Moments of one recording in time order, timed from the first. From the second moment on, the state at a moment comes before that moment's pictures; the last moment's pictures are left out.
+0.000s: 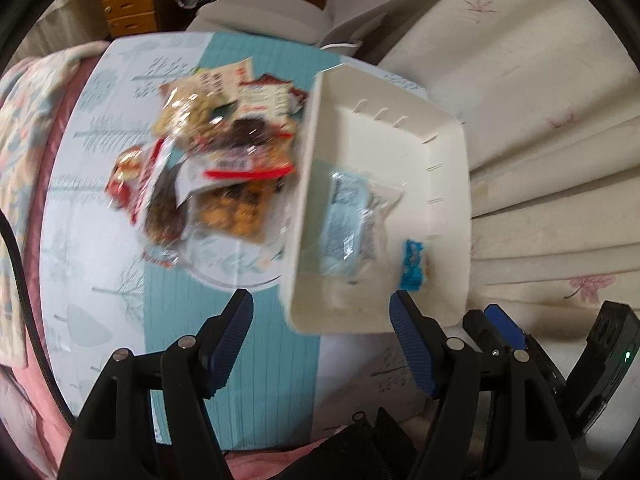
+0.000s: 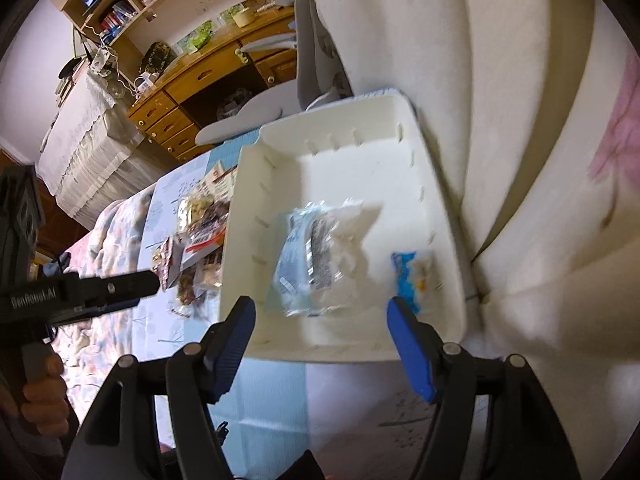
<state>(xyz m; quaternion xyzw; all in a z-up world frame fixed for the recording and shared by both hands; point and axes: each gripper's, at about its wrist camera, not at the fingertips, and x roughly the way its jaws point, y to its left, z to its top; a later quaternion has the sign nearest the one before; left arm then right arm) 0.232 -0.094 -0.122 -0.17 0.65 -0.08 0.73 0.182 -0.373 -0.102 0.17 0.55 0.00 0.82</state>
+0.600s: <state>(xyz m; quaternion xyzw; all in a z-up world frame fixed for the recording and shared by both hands) 0.160 0.044 -0.138 -0.17 0.67 -0.07 0.72 0.155 -0.253 -0.124 0.24 0.57 0.00 0.78</state>
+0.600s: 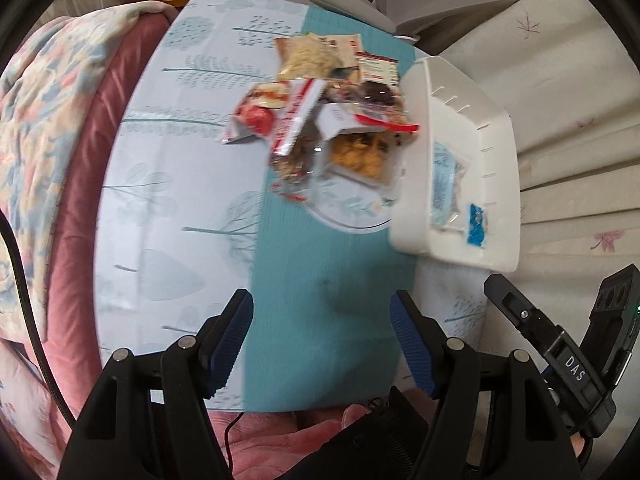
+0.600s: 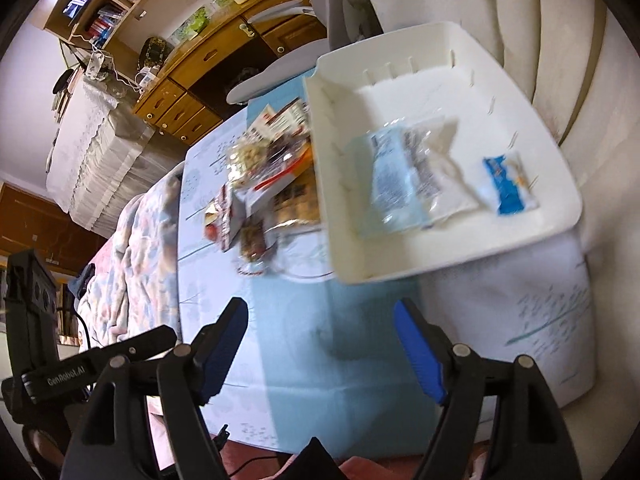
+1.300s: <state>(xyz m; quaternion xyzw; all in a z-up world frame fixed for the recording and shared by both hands) 0.186 0.132 -0.140 -0.09 0.66 -0.11 0.74 0.120 -0.144 -0.154 0.28 0.56 -0.04 0.78</state>
